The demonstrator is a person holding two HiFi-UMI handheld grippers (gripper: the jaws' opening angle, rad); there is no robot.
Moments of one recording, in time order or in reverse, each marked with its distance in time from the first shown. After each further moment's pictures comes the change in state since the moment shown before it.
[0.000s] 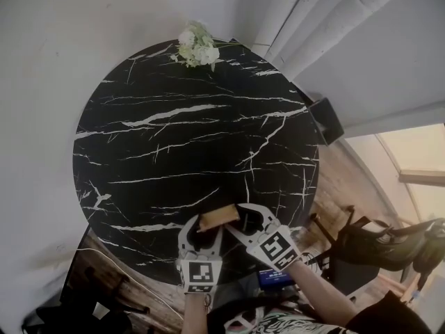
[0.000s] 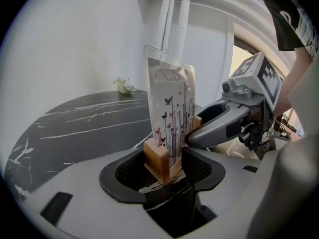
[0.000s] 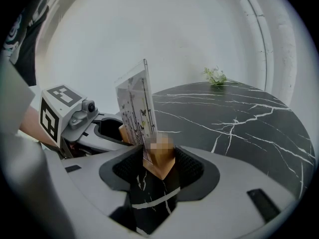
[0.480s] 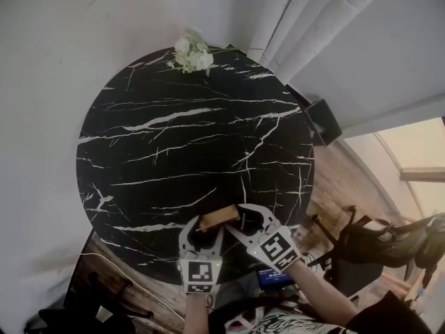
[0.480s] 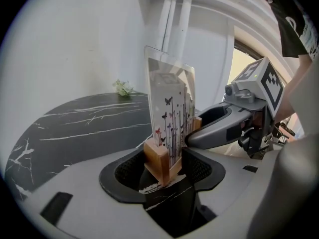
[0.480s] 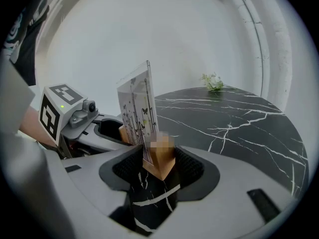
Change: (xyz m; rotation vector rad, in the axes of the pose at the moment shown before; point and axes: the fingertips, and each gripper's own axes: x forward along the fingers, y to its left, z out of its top) left arm -0.006 -0.008 0.012 -0.018 -0.011 -0.010; right arm -0.015 0.002 0.007 -0.004 -0.033 -0.024
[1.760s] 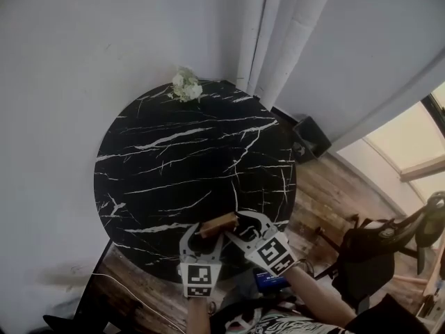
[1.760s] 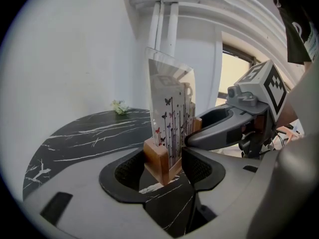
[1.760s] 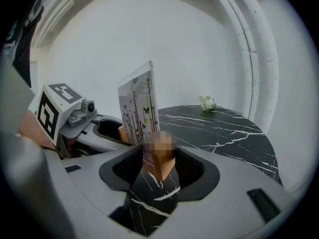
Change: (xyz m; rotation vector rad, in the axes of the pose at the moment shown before) left arm -0.060 -0.032 0.044 0.076 -0.086 0.009; right arm -0.065 0.036 0.038 -0.044 -0.118 -0.094
